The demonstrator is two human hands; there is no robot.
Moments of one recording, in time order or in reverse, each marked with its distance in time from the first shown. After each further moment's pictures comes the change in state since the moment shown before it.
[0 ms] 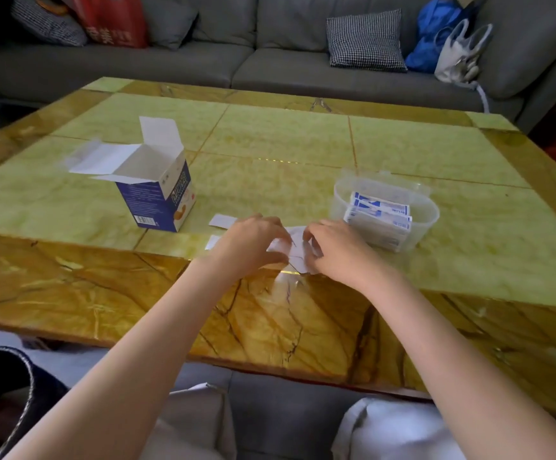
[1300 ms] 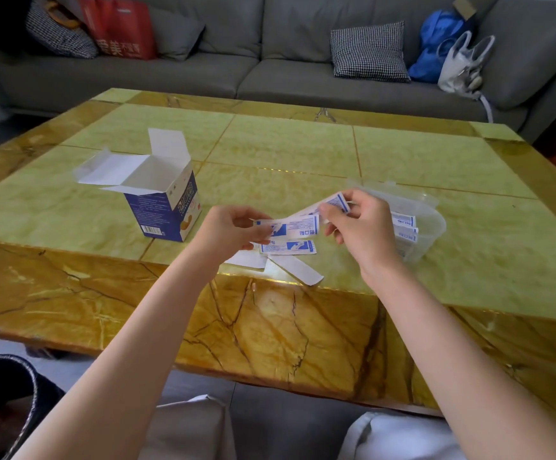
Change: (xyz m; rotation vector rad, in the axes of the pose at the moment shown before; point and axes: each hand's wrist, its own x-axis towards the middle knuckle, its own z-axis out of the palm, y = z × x) left_hand -0.019 -0.003 -0.038 -0.979 0.232 -0.465; right_hand 0.004 -0.009 -0.027 1.060 0.467 0.208
